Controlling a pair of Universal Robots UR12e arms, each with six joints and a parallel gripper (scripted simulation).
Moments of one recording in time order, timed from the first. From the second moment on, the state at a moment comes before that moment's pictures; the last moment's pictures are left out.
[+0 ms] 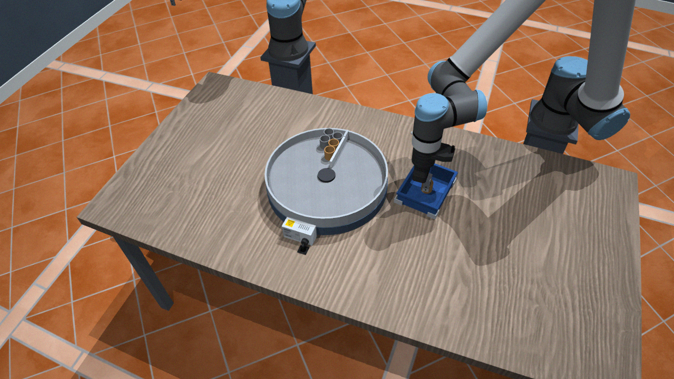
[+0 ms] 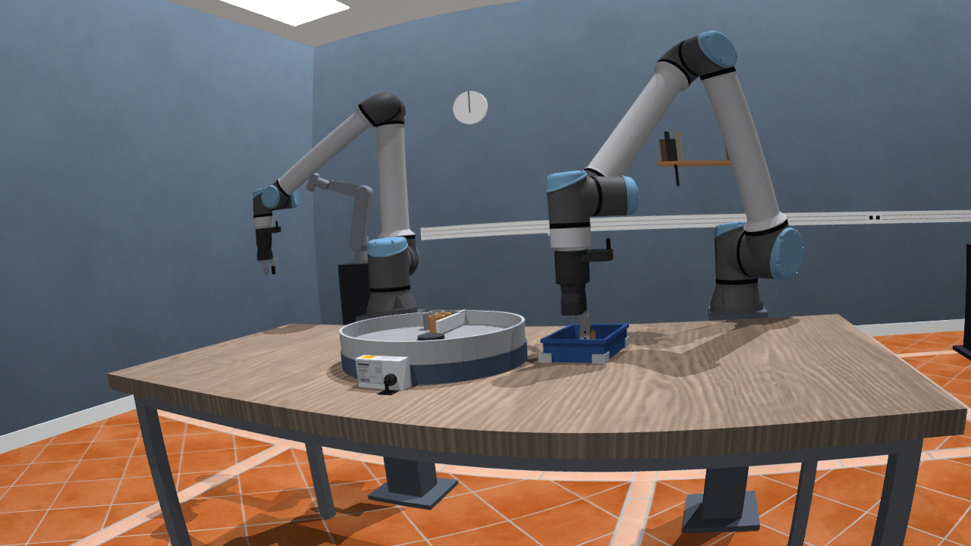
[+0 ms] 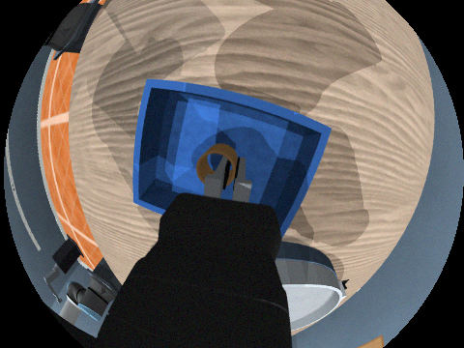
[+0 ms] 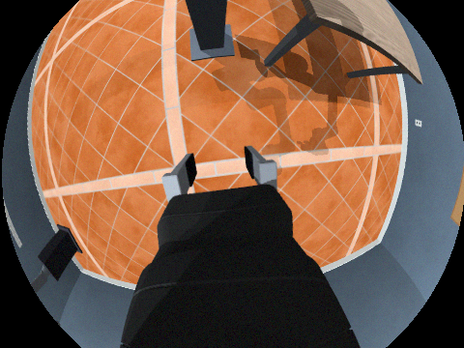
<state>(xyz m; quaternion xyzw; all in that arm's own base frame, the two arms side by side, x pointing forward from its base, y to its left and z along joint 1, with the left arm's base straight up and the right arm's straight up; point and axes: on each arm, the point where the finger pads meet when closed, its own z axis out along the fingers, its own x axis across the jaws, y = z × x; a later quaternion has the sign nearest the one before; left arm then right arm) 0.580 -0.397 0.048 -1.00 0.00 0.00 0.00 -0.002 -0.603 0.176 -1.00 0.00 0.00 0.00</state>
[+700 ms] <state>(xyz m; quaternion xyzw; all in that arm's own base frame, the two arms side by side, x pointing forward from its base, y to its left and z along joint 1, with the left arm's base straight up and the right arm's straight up) 0.579 -0.397 0.044 -1.00 0.00 0.00 0.00 -0.002 -0.603 0.176 -1.00 0.00 0.00 0.00</state>
